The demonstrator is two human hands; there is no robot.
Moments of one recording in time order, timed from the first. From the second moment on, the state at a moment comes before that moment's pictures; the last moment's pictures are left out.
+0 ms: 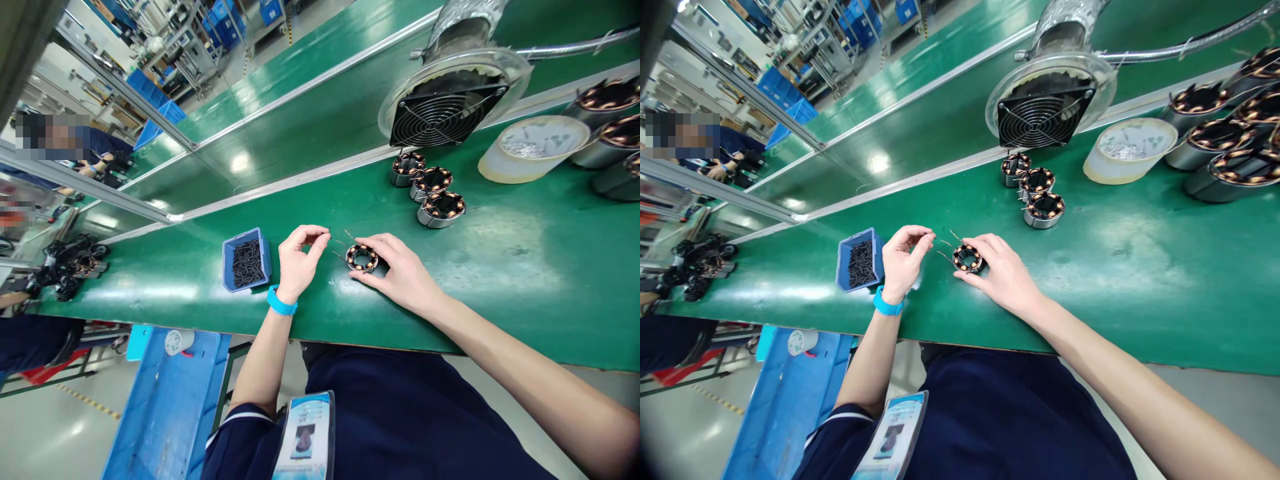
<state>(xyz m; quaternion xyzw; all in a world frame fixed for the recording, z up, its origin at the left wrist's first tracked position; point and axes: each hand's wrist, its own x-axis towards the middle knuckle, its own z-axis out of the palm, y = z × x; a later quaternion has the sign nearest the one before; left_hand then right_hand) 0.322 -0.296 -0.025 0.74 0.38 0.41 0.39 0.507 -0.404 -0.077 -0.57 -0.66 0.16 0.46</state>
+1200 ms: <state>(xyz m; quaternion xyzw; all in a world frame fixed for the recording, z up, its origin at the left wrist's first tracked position) 0.335 -0.284 -0.025 0.64 0.37 0.37 0.56 0.507 -0.405 -0.077 -0.58 -0.65 0.17 0.46</state>
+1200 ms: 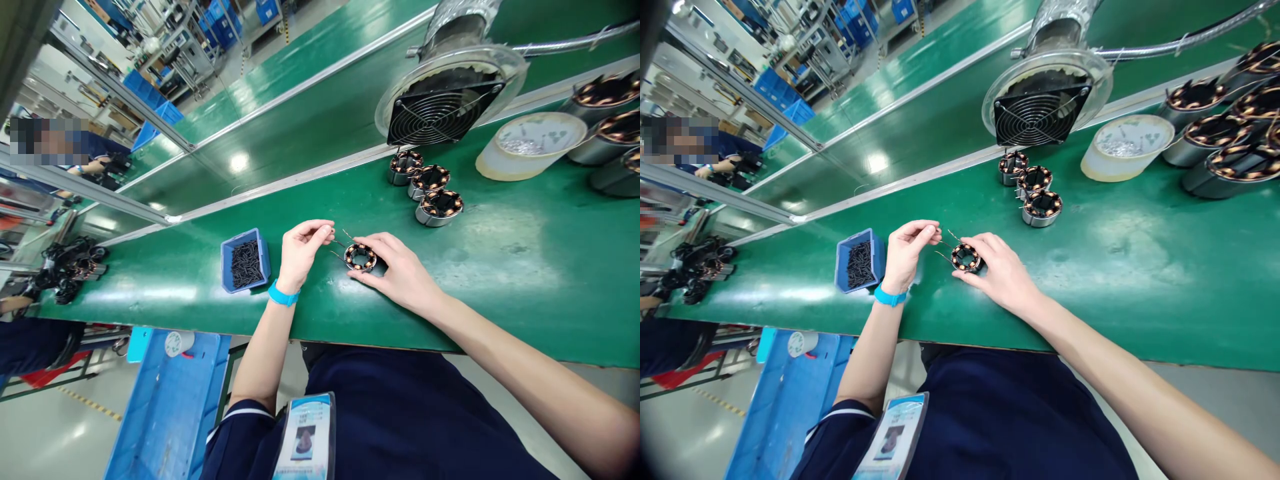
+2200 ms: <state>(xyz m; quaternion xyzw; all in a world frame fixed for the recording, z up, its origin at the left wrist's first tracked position) 0.352 -0.289 -0.017 0.70 0.36 0.28 0.56 0.507 -0.404 -0.075 -0.57 -0.66 0.17 0.46</state>
